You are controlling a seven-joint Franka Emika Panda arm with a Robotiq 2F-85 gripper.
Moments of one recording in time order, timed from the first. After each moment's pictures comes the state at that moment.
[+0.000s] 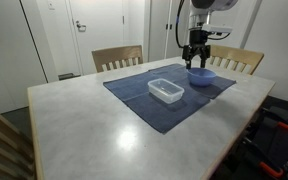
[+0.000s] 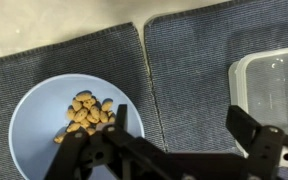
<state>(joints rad) -0.05 0.23 -0.08 -2.26 0.09 2.30 0.00</state>
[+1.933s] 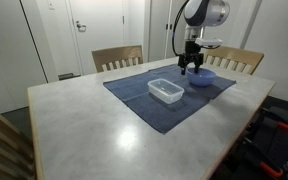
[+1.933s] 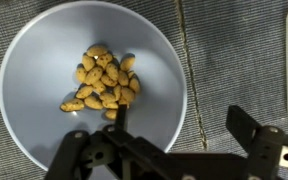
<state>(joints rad) -0.11 0.42 -0.08 -2.13 0.10 2.42 -0.06</state>
